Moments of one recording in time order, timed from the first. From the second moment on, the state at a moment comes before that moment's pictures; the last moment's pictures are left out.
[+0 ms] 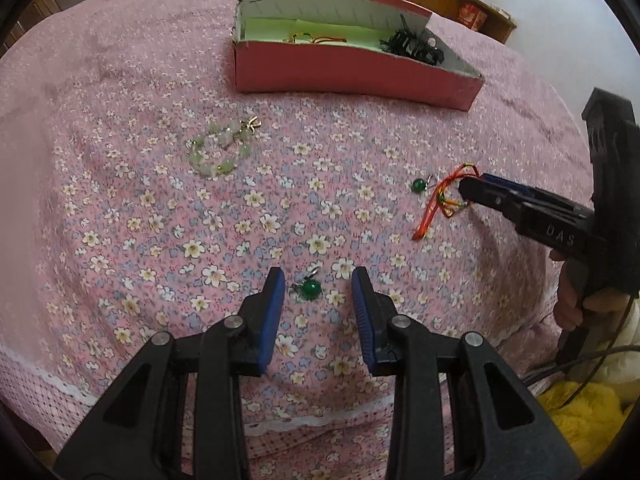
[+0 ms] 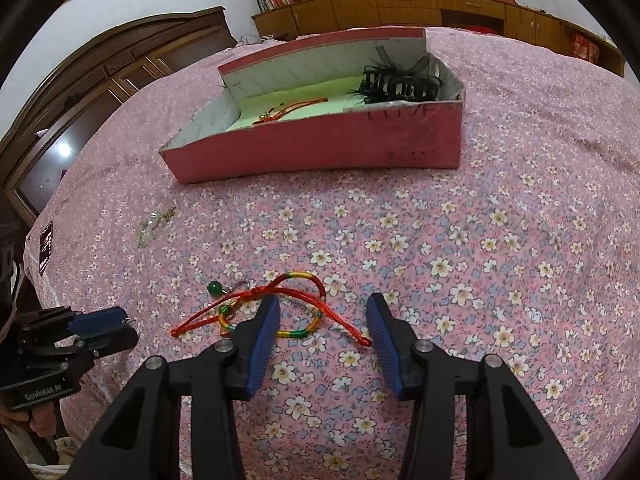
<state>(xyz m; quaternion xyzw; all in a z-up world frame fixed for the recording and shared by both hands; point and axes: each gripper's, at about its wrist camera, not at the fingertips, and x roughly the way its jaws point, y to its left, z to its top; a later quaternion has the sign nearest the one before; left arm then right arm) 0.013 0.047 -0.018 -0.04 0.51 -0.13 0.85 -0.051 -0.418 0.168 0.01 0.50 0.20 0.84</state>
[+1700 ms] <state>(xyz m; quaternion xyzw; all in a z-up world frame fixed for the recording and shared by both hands) 0.043 0.023 0.046 -0.03 0.37 -0.13 0.92 -0.064 -0.443 0.249 0.04 0.35 0.22 0.91</state>
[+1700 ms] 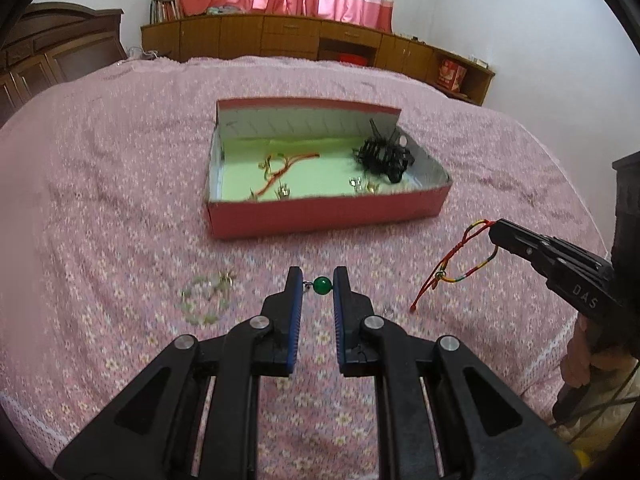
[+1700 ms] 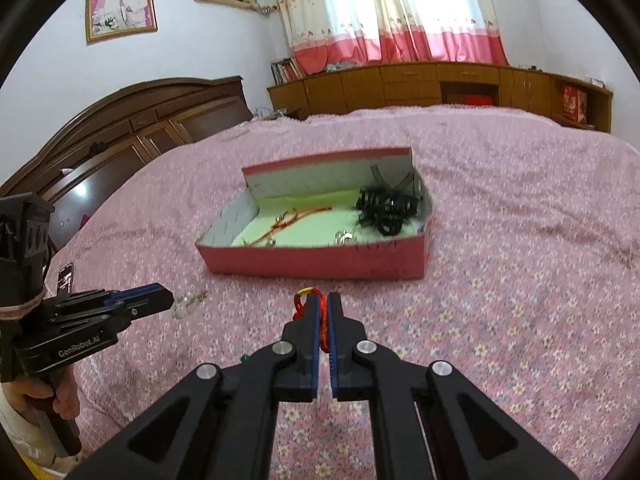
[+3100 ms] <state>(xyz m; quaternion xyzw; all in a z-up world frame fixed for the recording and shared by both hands) 0.163 0.023 0.070 -0.04 0.24 -0.09 0.97 0.061 -0.388 0.269 0.01 0.24 0.18 0.95</state>
